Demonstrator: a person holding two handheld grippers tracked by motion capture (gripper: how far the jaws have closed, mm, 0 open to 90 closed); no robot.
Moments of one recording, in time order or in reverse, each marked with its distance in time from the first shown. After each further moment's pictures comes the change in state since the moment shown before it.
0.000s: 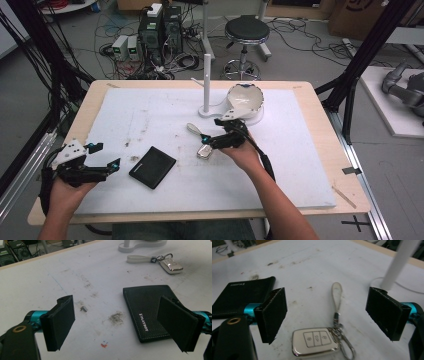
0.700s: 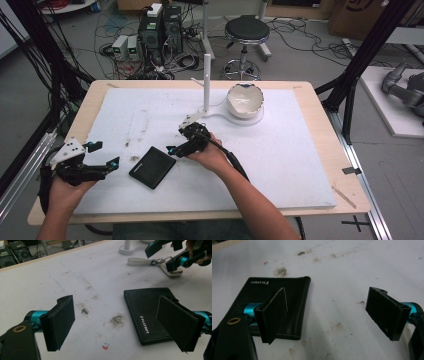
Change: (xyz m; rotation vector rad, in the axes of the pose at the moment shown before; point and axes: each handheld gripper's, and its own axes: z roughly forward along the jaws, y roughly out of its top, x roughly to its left) left arm 0.003 0.004 0.002 -0.010 -0.006 -0.003; right arm 0.054 0.024 0.084 0.148 0.153 -0.085
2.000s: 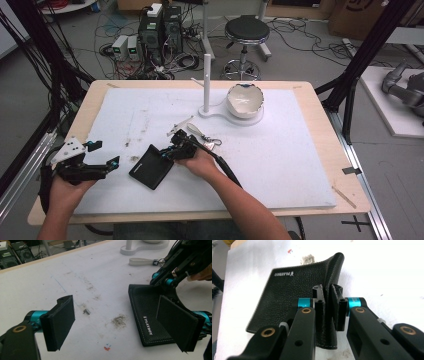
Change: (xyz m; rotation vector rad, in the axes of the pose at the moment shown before) left arm 0.001 0.001 0.000 0.002 0.013 0.004; right arm 0.020 0.001 0.026 0.083 0.161 0.070
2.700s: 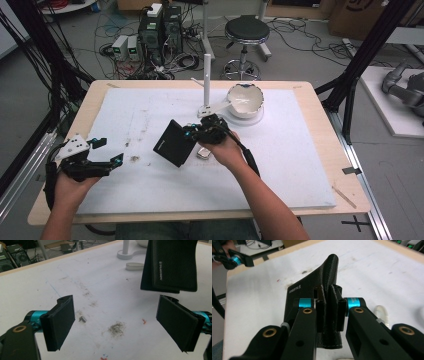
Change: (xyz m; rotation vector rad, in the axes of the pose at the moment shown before) left arm -0.001 0.006 0.012 -0.021 -0.030 -0.003; right arm -0.007 0.001 -0.107 -0.205 -0.177 -0.036
